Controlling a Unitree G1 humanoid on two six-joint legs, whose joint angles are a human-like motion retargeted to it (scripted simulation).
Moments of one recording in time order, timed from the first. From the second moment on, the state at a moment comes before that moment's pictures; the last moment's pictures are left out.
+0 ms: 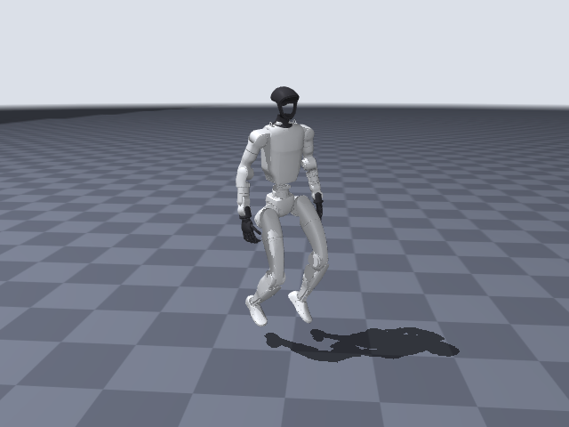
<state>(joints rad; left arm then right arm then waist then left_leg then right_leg) 0.14 0.30 -0.34 1.16 0.07 -0.17 -0.17 0.19 -0.35 0.34 1.06 0.20 -0.17 0.10 -0.11 -0.04 -0.09 -0.77 -0.06 0.10 1.04 0.18 -0.26 -0.58 -0.22 -0.08 1.17 -0.34 0.14</state>
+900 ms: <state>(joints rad) 0.26 0.36 -0.64 1.02 0.33 -0.29 -0.35 0.26 -0.35 0.51 0.91 0.14 -0.26 0.15 0.02 0.03 0.24 -0.67 -0.10 0.03 1.39 -0.54 0.01 -0.76 -0.01 0.00 1.38 -0.39 0.12</state>
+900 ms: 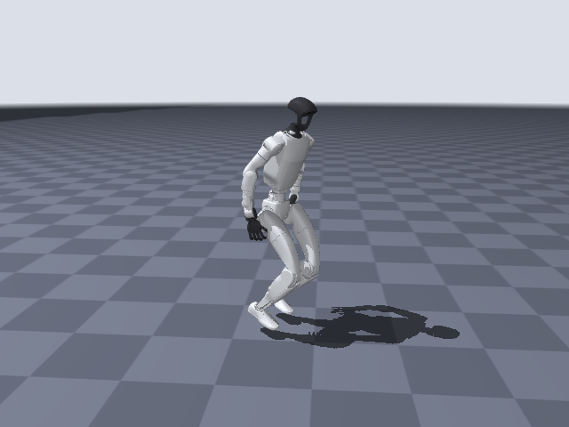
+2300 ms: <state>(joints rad) -0.02 0.22 -0.28 1.15 -0.20 -0.21 -0.02 0.14 -0.29 0.28 1.02 0.44 -0.23 0.01 0.02 -0.02 0.05 -0.79 -0.09 0.10 1.30 -0.44 -0.01 -0.40 0.02 -0.05 1.27 -0.67 0.03</state>
